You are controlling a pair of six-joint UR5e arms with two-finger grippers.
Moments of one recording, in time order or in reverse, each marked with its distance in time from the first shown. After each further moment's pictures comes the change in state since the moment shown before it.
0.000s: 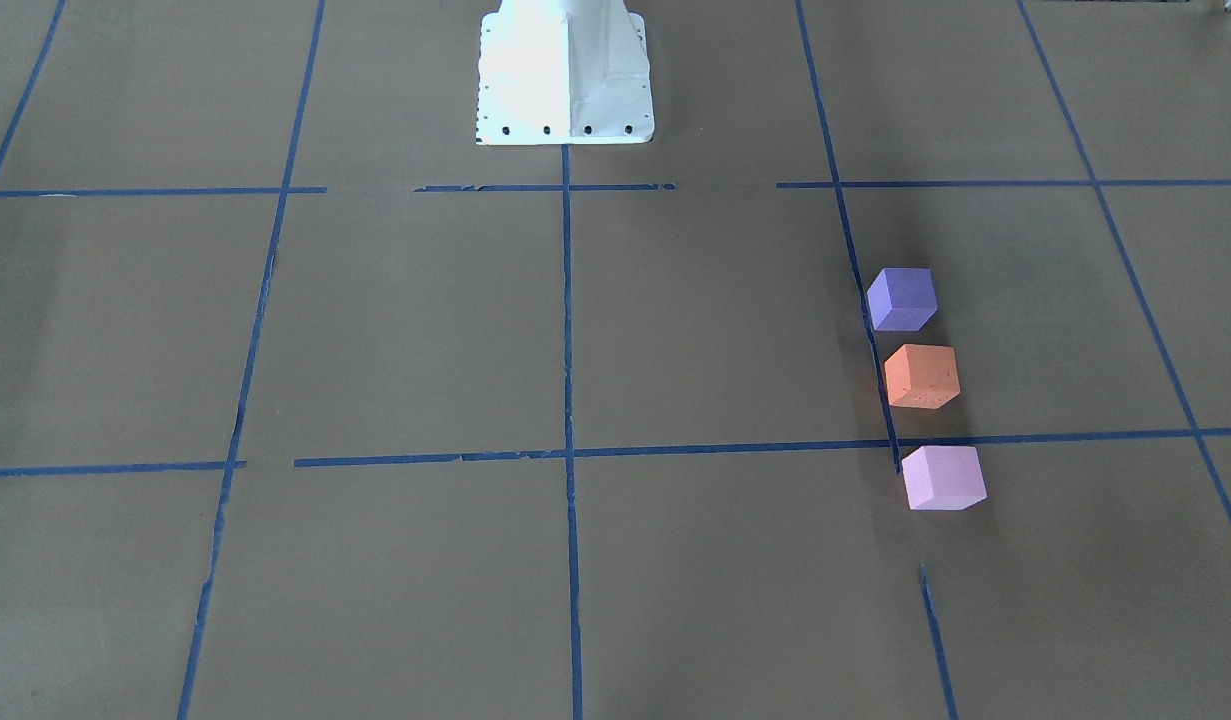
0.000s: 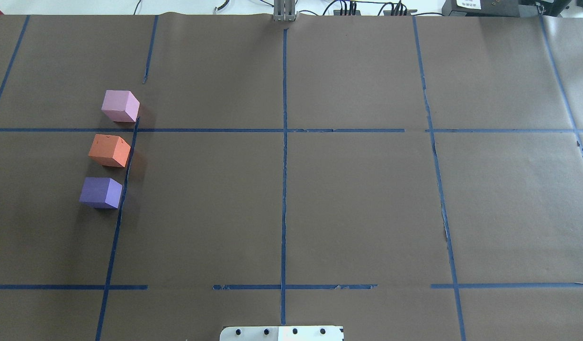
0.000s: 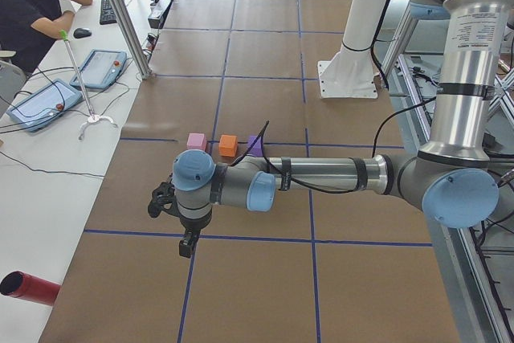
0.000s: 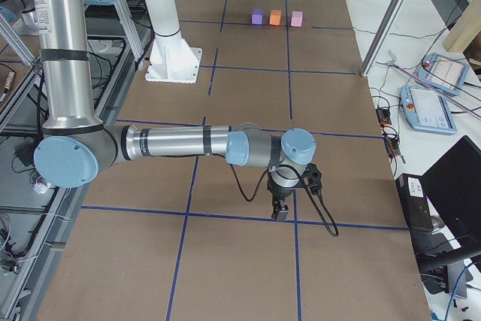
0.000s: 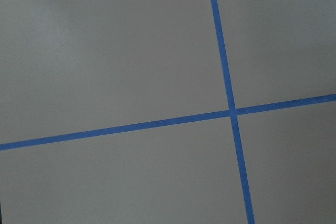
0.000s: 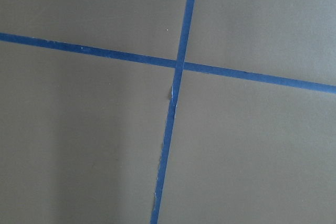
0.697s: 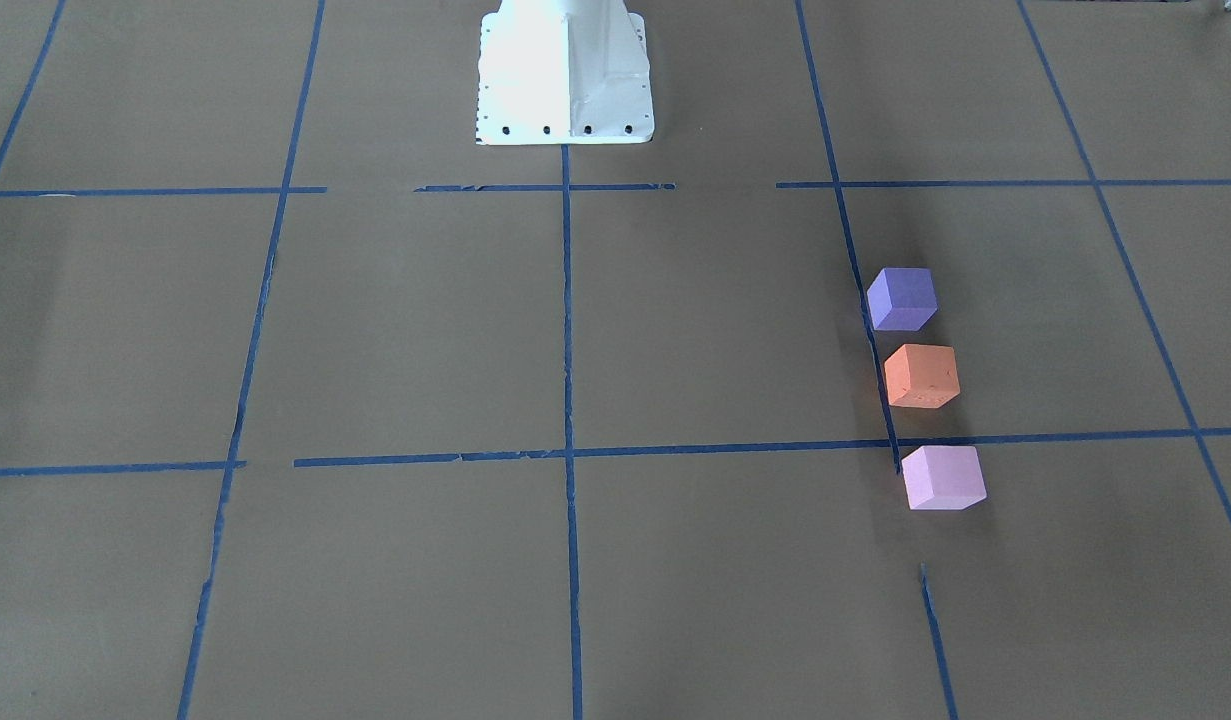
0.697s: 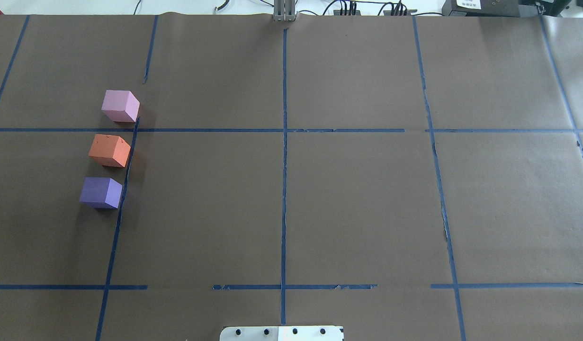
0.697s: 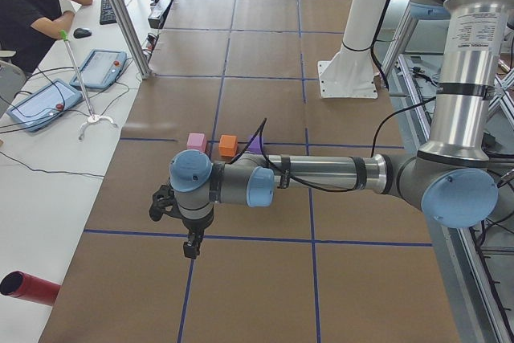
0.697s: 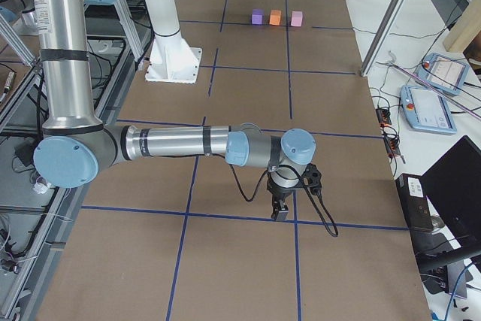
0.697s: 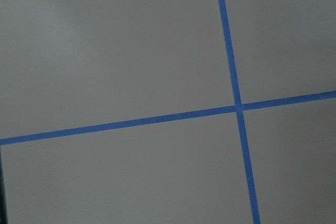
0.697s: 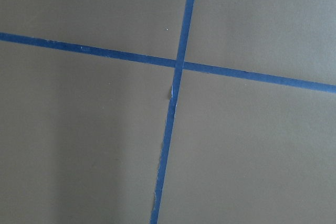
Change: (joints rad) left arm -0.005 -0.011 -0.011 0.116 -0.011 0.002; right arm 0.000 0.000 0.000 0.000 0.000 0.000
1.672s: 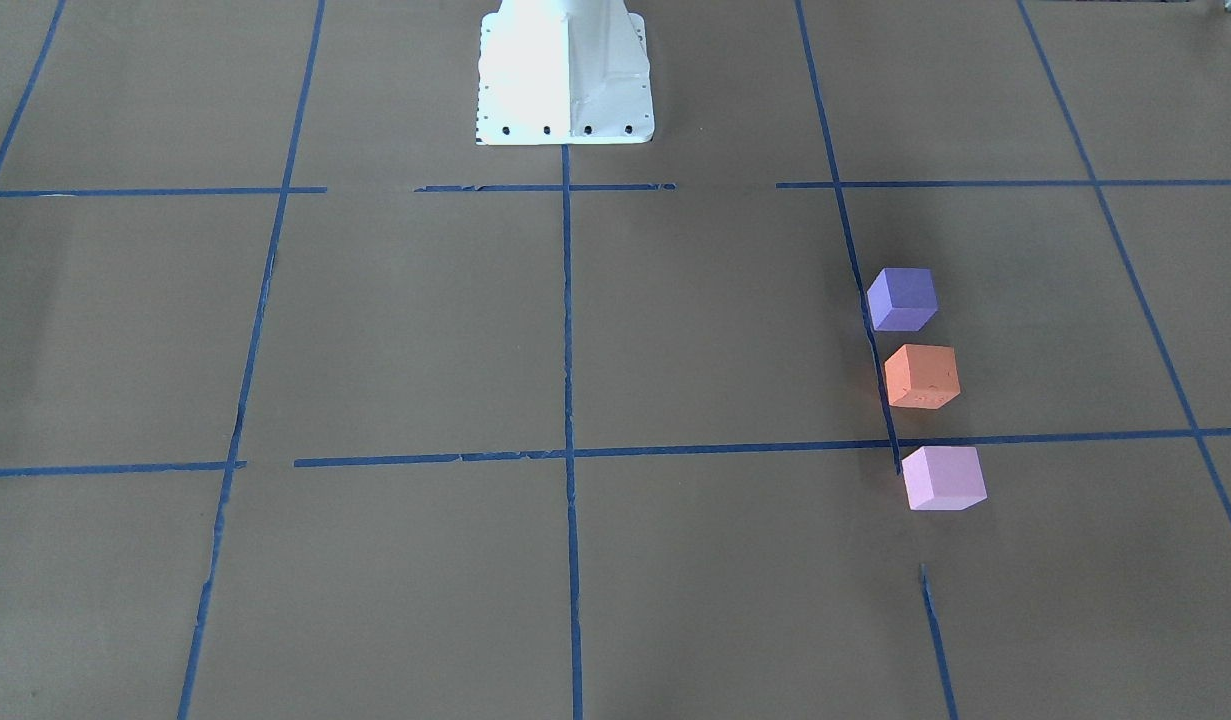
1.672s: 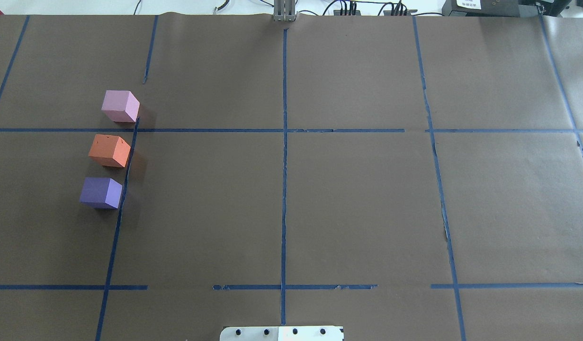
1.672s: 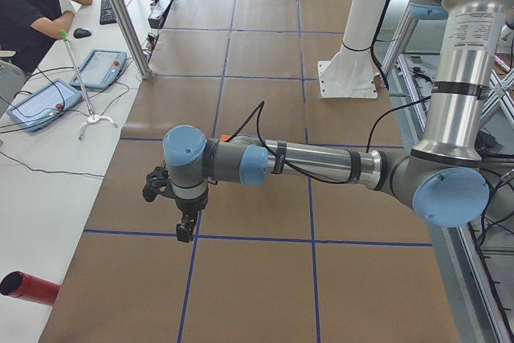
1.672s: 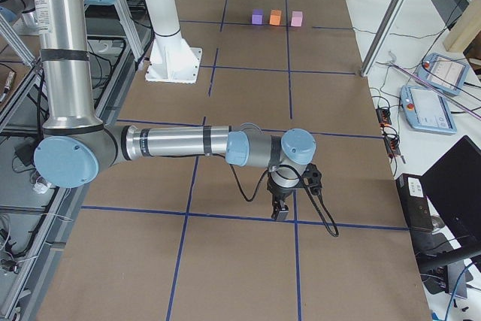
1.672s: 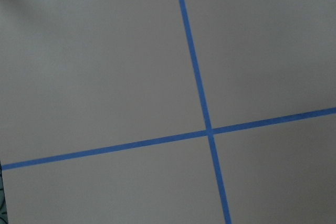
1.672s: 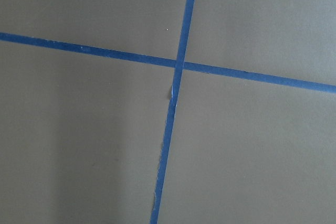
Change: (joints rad) left arm 0.003 -0.022 -0.043 0.067 0.034 0.005; right arm 0.000 0.000 0.000 0.000 0.000 -0.001
